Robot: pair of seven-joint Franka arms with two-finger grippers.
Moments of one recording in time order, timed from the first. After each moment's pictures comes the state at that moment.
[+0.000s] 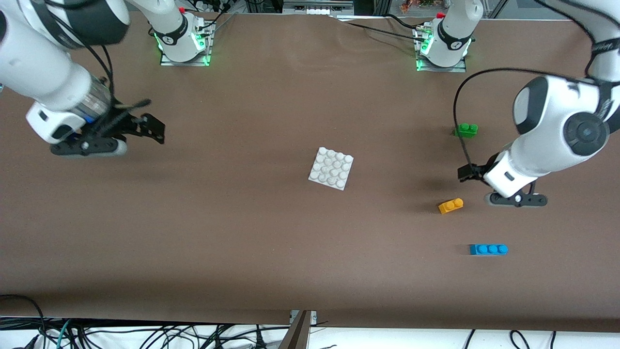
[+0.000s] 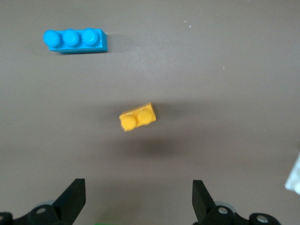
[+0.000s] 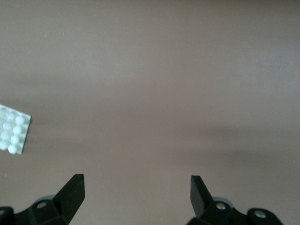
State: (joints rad) left arm -0.04 0.35 -0.07 -1.71 0.02 1.97 -0.11; right arm 0.24 0.06 -0.04 -1.68 0.05 1.73 0.15
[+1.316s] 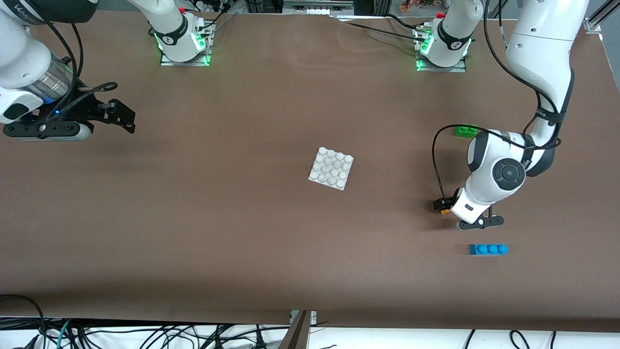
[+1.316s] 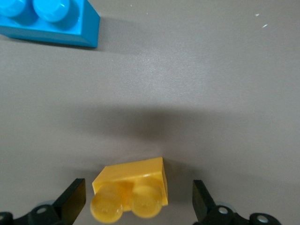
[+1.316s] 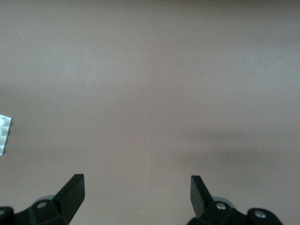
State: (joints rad) left arm -0.05 0.61 -0.05 -1.82 0.11 2.42 -0.33; right arm 0.21 0.03 -0.05 -1.64 -0.01 1.69 0.15
